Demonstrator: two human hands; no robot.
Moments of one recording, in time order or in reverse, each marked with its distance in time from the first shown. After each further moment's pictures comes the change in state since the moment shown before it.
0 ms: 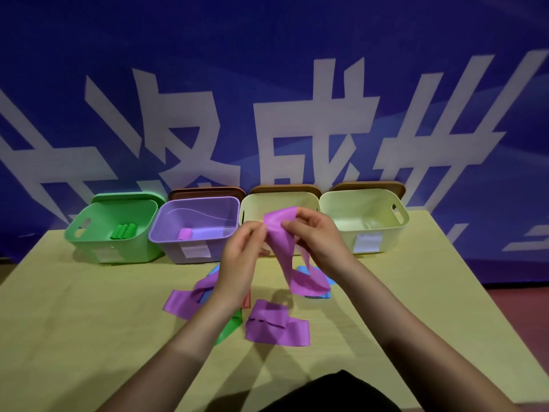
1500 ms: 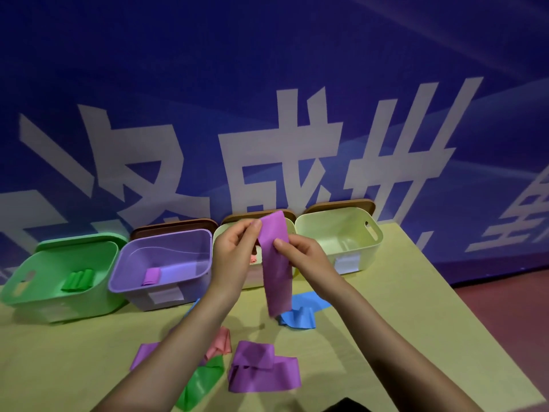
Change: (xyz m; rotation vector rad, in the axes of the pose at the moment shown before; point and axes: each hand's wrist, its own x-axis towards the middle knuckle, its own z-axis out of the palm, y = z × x) left_hand 0.077 0.003 0.030 -0.056 -0.057 0.080; right_hand 0.023 0.005 -0.026 -0.184 0.051 -0.075
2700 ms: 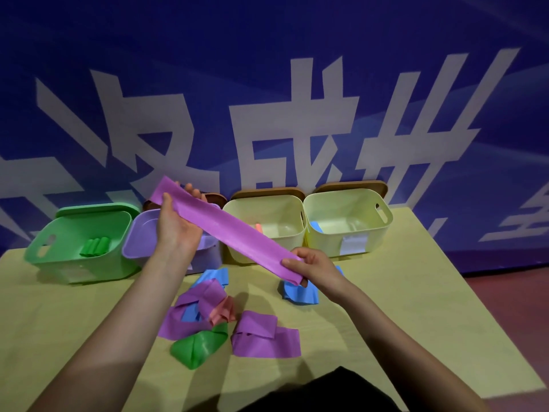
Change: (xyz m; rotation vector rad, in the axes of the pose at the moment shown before) left_hand 0.048 -0.025 -0.084 -0.889 0.397 -0.276; right_hand -0.020 0.075 -0.016 -0.014 -0.162 0.238
